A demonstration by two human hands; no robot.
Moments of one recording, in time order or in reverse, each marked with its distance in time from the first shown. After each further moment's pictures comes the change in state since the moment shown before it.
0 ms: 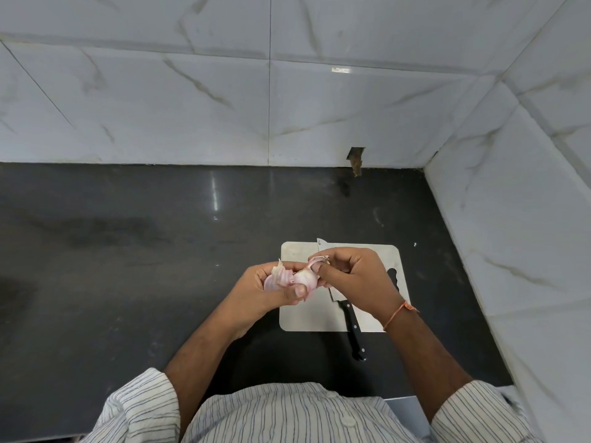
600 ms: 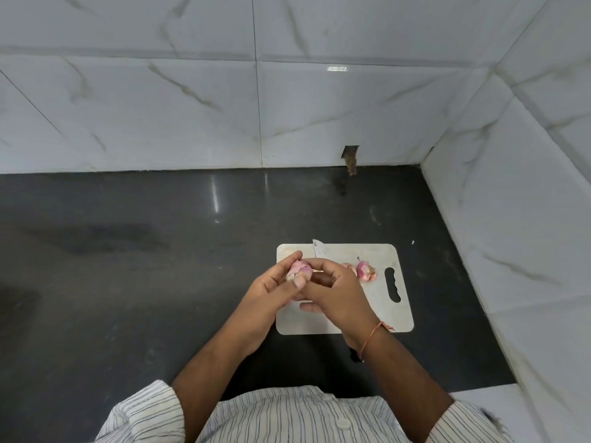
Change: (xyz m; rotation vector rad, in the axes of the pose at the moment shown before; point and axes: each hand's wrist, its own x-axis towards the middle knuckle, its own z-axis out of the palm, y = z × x) left_hand 0.010 -0.015 0.024 -0.169 0.023 -0.052; right_hand -0.020 -0.005 0.033 0.378 0.009 0.318
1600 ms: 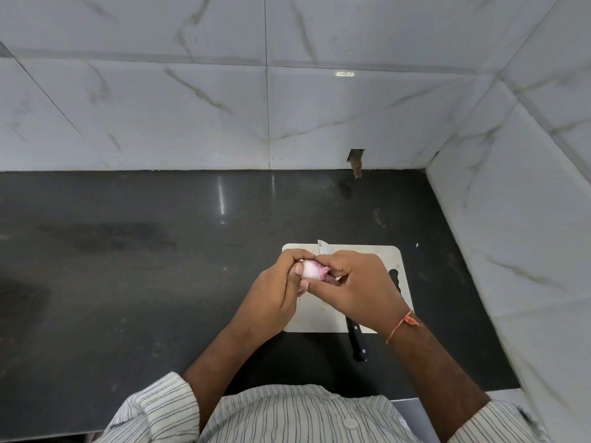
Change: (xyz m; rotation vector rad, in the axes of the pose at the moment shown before) left_hand -0.007 0.006 0.003 0.747 0.134 0.410; right_hand -0.005 -0.026 -0.029 -0.791 0.013 -0.538
